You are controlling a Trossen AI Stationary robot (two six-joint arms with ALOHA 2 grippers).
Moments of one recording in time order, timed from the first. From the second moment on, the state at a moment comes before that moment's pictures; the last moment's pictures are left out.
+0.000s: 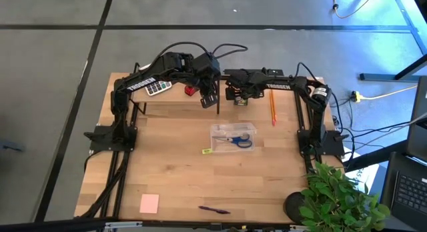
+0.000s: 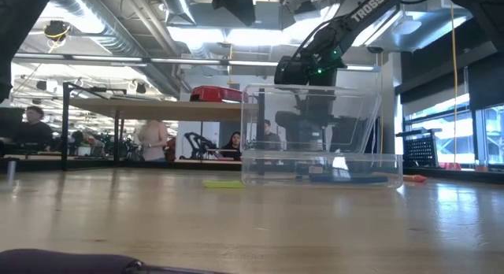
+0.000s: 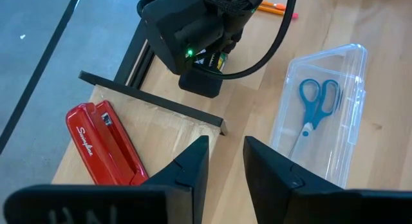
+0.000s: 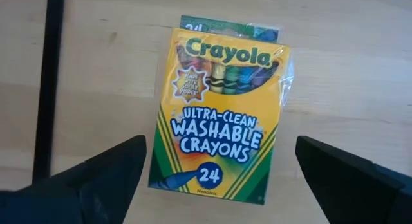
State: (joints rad) left arm 0.24 1.91 2.33 -1.39 -0.18 -0.07; right arm -0.49 1.94 1.37 -0.76 0.27 0.97
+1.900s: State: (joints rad) left arm 0.24 1.91 2.33 -1.39 -0.18 -0.07; right arm -0.50 2.02 1.37 -0.70 0.31 1.00
